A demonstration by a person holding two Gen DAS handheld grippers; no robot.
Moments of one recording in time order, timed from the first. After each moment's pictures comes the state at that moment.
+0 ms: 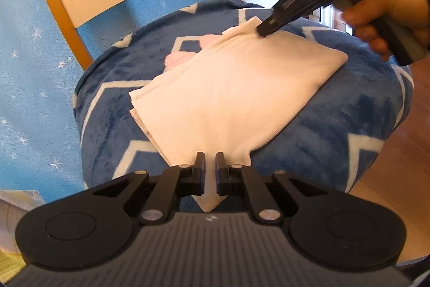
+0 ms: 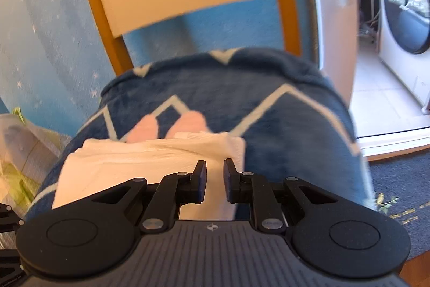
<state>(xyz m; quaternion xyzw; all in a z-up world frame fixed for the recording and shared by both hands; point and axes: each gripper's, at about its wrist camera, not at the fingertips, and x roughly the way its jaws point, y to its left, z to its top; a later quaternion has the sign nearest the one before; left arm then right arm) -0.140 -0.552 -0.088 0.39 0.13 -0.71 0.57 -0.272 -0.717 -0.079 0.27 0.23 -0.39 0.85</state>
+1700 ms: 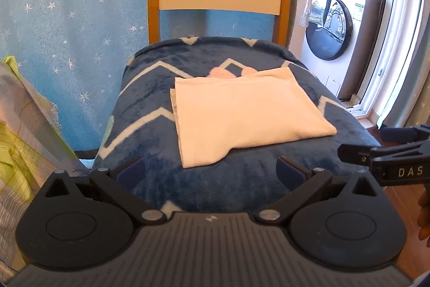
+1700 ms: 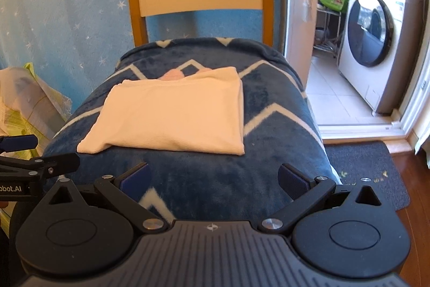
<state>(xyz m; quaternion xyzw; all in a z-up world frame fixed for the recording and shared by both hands) -0.149 -0.477 -0.047 0.21 0.26 -0.64 0.69 -0.290 -0.533 -0.046 0.22 0.29 -0.46 0.81</state>
